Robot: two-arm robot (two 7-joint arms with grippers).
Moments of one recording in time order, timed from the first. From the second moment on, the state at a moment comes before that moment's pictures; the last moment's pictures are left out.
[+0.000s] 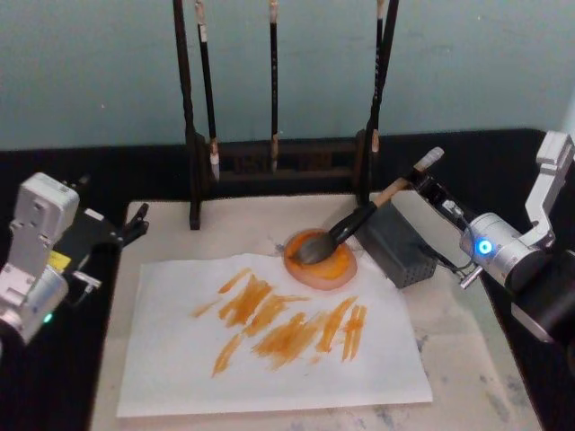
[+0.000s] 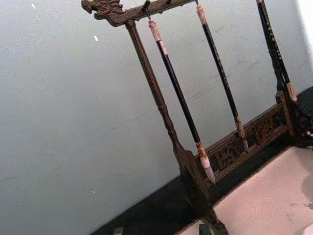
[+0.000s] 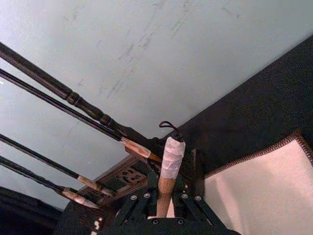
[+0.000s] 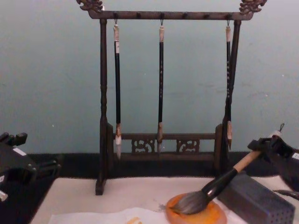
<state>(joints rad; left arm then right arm) -0.20 0.60 0.45 -1.41 -0.25 -0.12 0.03 0.43 0.29 -0.30 -1.04 1.18 0.20 0.25</state>
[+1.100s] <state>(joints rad) -0.20 0.60 0.45 -1.41 -0.25 -0.12 0.03 0.42 0.33 -0.36 -1.18 1.15 0.13 0.27</state>
